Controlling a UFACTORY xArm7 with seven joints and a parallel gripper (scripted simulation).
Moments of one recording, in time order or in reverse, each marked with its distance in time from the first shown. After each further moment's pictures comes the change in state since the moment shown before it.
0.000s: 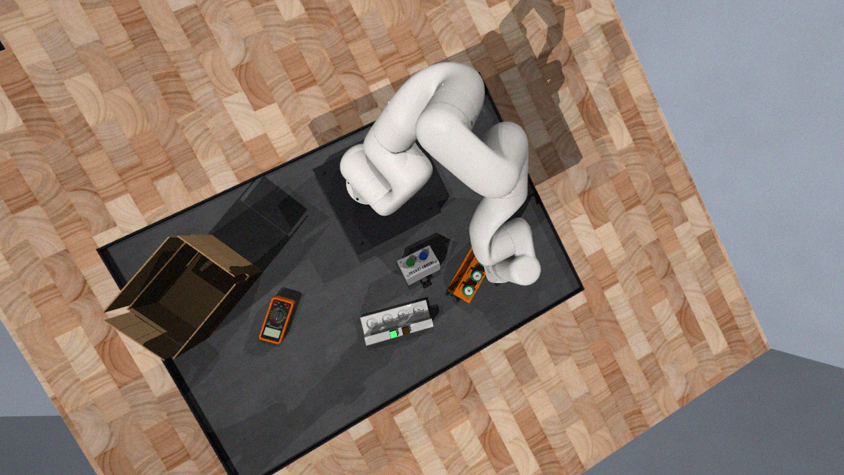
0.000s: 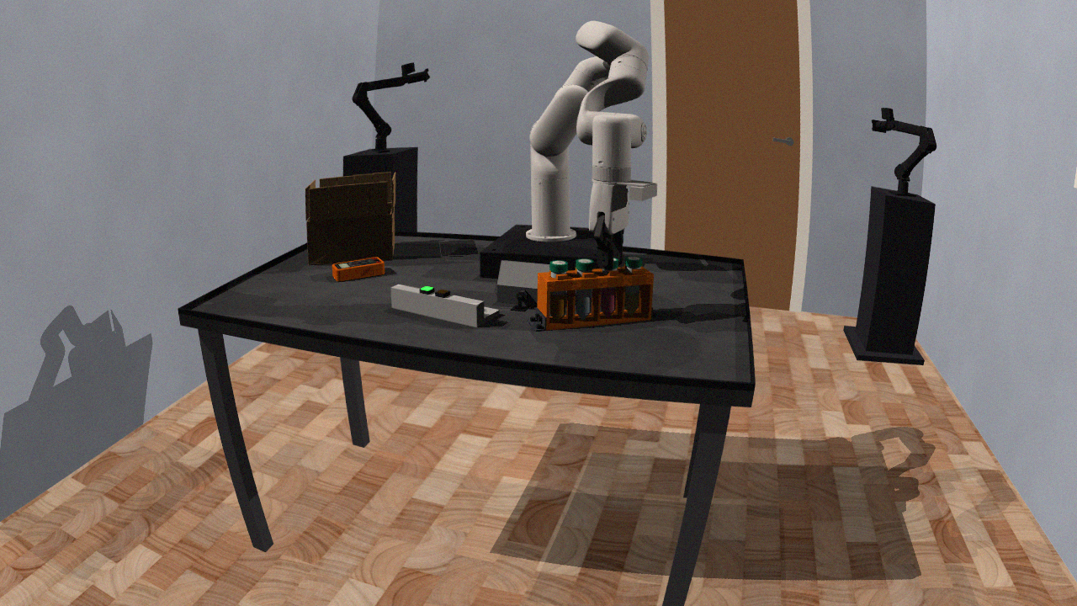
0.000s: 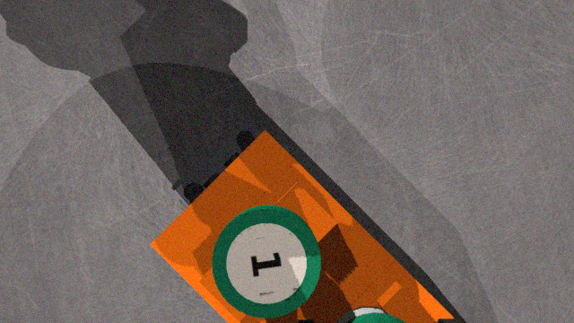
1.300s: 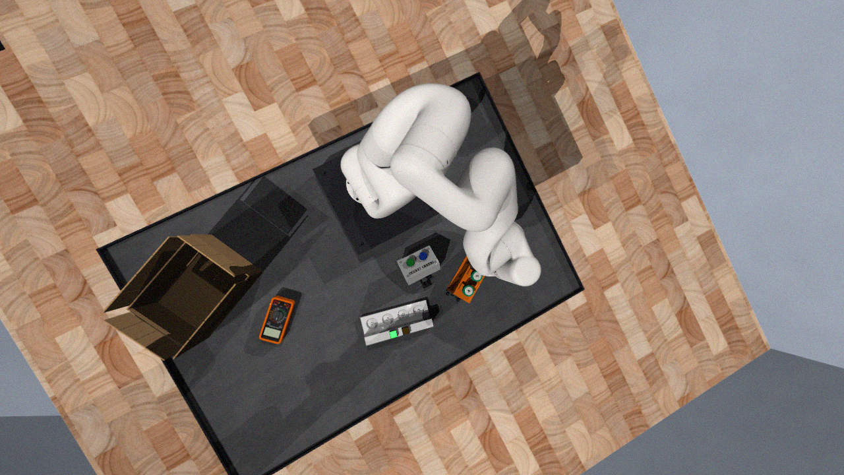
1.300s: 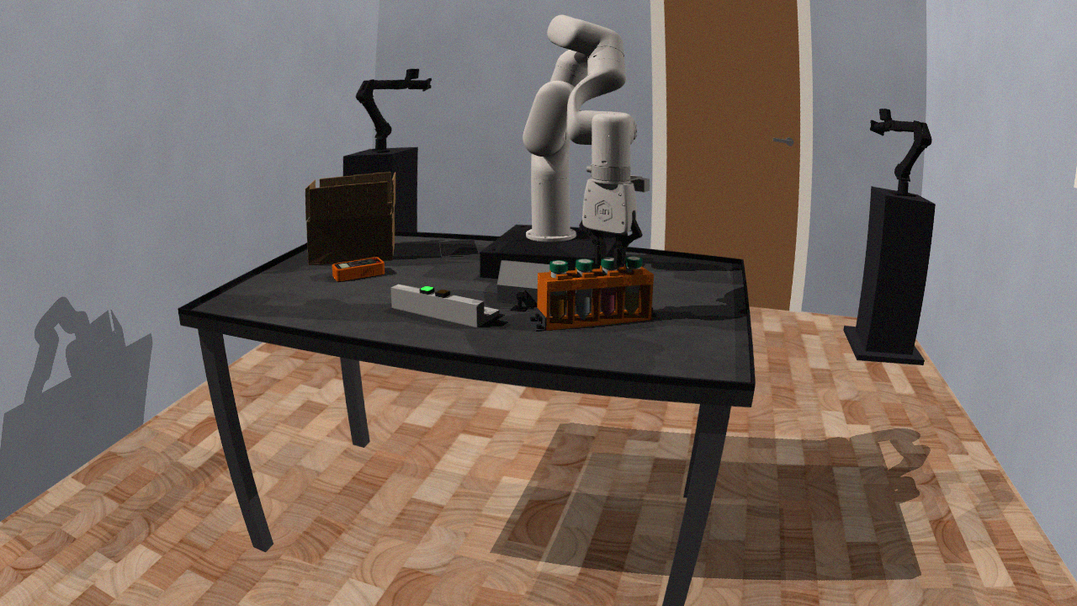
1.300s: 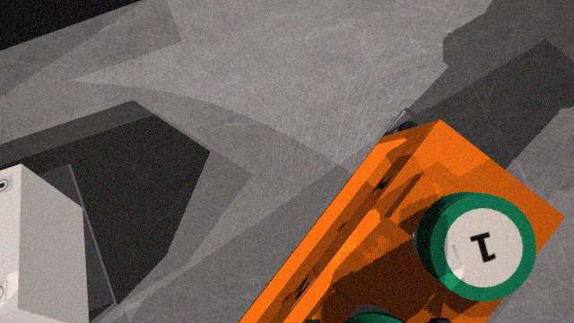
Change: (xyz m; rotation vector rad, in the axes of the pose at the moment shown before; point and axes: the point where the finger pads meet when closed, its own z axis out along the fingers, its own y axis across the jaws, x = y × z) arm 0.000 0.000 -0.002 0.001 0.005 -1.450
